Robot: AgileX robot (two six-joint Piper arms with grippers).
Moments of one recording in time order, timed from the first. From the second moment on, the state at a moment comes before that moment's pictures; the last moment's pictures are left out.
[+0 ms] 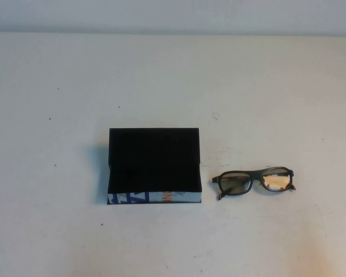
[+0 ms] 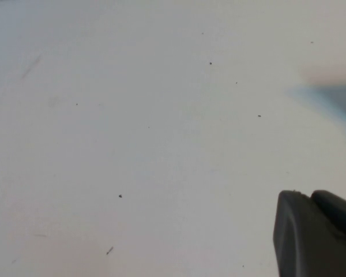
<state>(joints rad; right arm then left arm) -0.03 -0.01 0.03 0.19 0.20 0.14 -0.07 -0.01 0.03 0.02 0.37 0.03</state>
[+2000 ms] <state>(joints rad) 0.42 1.42 -1.05 0.36 0.99 -0.83 -0.07 -0.01 0.03 0.02 0.37 0.03</state>
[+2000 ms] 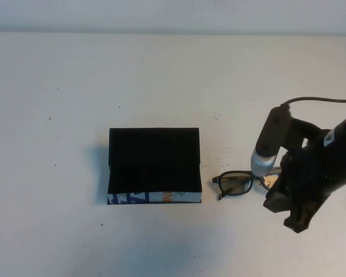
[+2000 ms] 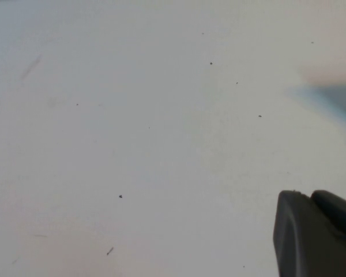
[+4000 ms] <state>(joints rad) 0.42 1.90 -1.34 0.12 0.89 -1.32 -0.07 -0.01 0.03 0.02 0.37 0.03</state>
